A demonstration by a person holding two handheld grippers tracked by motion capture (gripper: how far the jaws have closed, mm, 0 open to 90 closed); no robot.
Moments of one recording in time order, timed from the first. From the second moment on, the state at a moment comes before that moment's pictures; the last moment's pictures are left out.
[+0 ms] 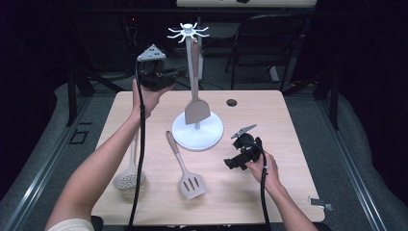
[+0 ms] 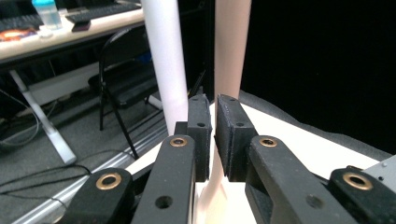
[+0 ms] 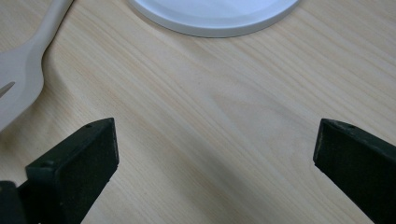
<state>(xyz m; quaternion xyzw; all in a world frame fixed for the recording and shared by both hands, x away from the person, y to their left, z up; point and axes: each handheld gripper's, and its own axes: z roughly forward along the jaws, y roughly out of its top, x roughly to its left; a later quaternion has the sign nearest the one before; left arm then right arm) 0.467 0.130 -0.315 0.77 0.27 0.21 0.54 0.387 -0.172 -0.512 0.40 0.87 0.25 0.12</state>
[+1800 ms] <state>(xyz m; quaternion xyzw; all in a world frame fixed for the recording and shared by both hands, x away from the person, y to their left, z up) 0.469 0.140 -0.261 0.72 0.27 0.26 0.59 0.388 -0.173 -0.513 0.40 0.88 0.24 0.13</state>
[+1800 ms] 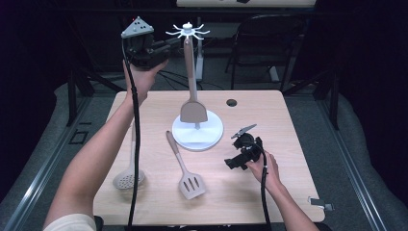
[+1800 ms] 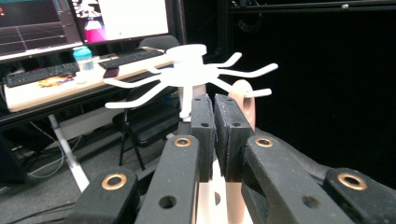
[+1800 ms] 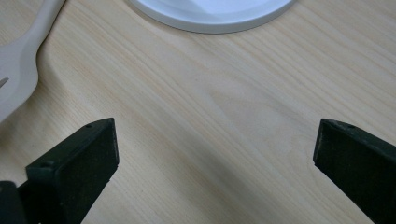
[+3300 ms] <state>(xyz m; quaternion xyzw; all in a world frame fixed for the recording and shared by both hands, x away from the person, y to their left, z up) 0.455 0.145 -0.273 0.73 0.26 0.25 0.58 0.388 -0.171 -0.514 0.40 0.88 0.24 0.12</state>
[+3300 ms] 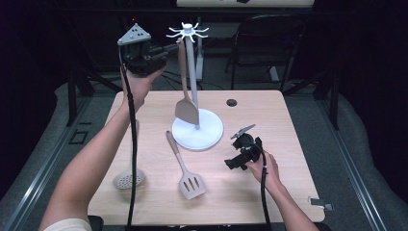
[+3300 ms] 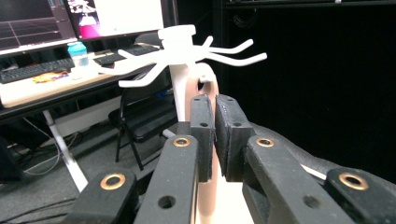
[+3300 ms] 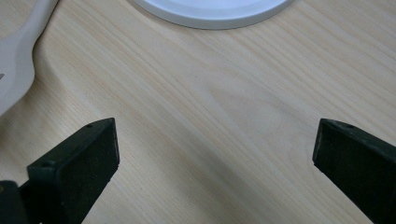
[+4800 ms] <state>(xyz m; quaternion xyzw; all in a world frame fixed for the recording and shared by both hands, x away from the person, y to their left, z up) 0.427 0.186 -0.461 0.81 0.38 0.16 0.41 0.387 -0.163 -0.520 0.38 0.89 0.22 0.11</state>
